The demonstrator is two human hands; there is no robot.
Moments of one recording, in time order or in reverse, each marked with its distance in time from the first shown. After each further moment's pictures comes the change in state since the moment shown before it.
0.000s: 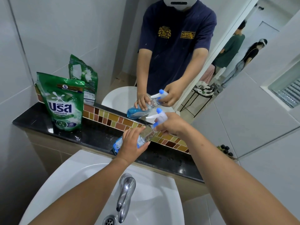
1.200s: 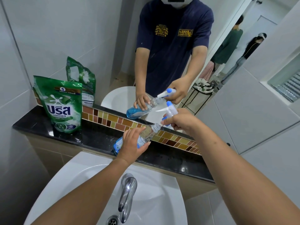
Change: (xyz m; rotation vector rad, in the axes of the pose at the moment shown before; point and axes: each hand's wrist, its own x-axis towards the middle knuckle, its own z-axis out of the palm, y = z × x) left_hand -0.001 0.003 -0.004 -0.016 -0.052 -0.001; right_hand -0.009 0.004 -0.032 0.159 0.081 0.046
